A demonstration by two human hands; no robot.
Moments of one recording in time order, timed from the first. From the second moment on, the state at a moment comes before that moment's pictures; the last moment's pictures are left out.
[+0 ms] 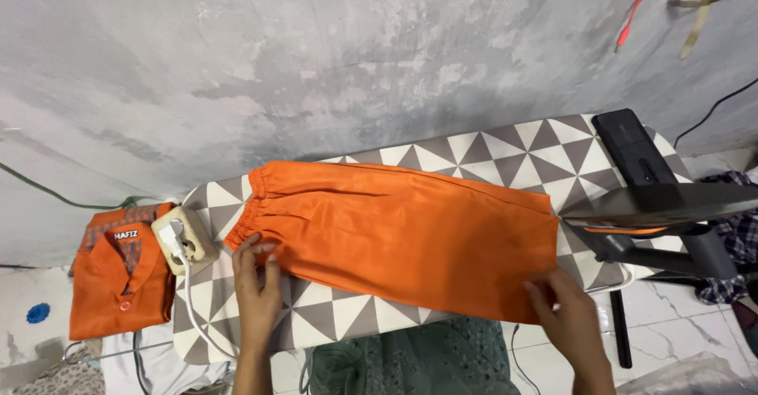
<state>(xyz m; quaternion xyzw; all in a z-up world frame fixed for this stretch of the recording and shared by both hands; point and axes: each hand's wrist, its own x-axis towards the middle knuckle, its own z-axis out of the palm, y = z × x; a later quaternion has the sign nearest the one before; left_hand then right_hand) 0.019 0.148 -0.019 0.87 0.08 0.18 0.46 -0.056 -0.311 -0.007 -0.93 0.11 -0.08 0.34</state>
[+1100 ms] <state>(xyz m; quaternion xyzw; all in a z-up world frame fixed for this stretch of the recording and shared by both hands) 0.060 0.060 -0.056 0.45 0.16 0.15 0.87 0.270 -0.055 0.051 -0.79 -0.36 0.04 0.50</state>
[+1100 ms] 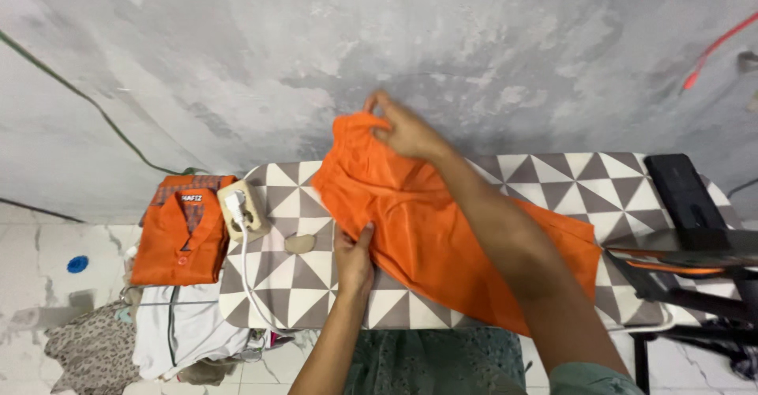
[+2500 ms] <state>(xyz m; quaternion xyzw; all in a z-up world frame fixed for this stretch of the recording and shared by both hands) 0.063 0.066 0.002 0.93 -0.27 0.11 0.22 0.083 -0.270 0.057 -0.66 0.00 -0.18 0.73</state>
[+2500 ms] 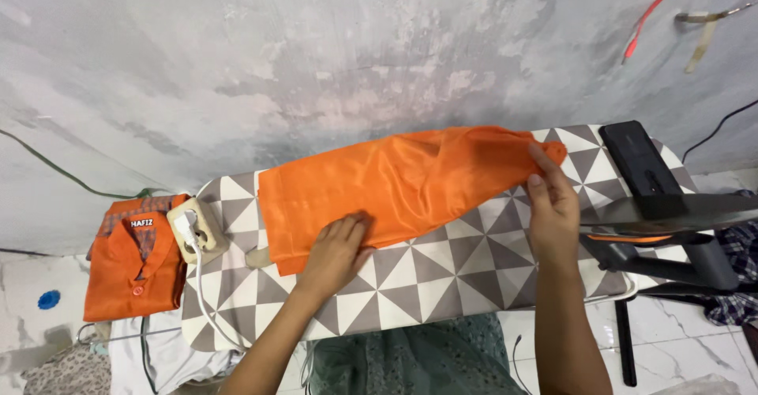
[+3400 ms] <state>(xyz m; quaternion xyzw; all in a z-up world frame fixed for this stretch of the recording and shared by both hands) 0.004 0.175 -0.014 0.96 -0.22 0.15 0.13 0.077 -0.283 0.060 -0.67 -0.06 -0.29 0.68</state>
